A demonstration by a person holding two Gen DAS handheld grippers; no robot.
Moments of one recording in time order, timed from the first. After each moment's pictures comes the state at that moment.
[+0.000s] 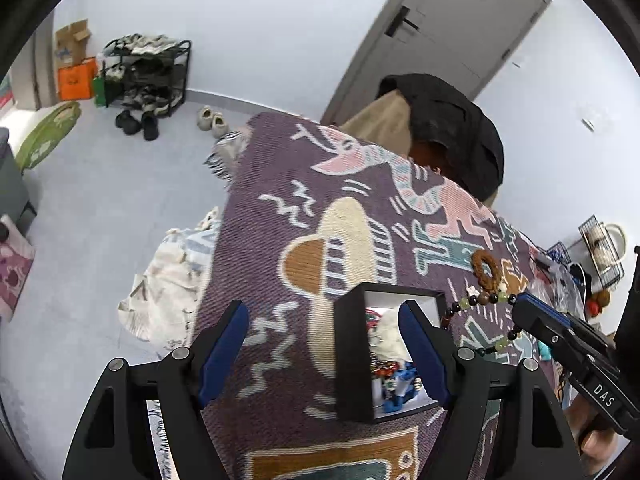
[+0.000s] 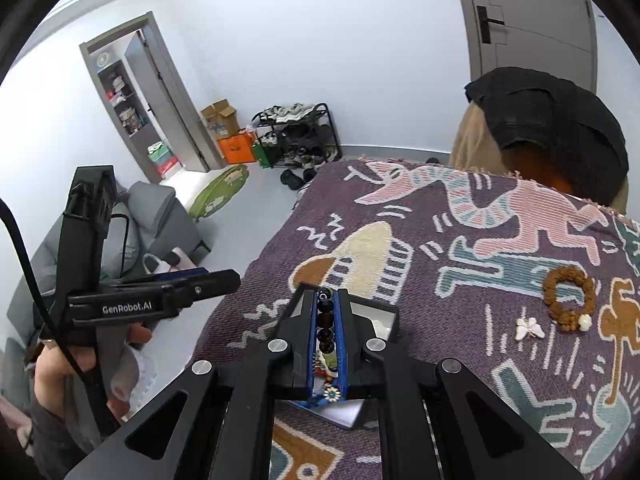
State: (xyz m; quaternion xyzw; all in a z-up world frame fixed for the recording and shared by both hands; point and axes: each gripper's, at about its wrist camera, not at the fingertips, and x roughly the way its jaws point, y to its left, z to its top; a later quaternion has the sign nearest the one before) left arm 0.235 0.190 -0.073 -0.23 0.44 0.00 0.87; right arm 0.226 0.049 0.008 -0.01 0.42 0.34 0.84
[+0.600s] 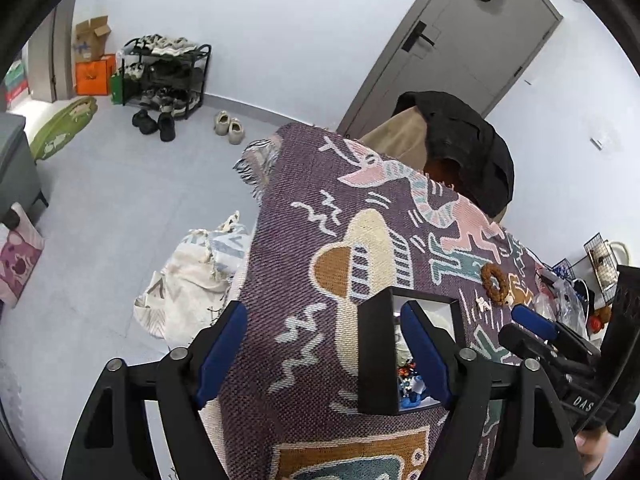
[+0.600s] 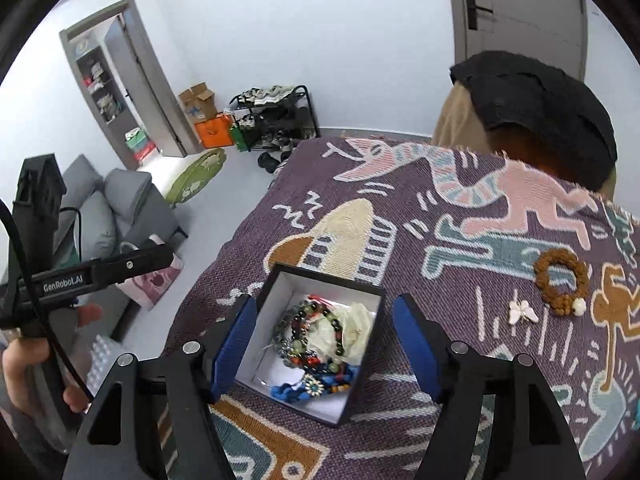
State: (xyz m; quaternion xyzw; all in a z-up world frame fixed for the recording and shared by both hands) left arm 0.220 0.205 -0.068 -0.24 0.43 0.02 0.87; right arm 0.236 0.041 -0.012 -0.02 0.45 0.29 0.84
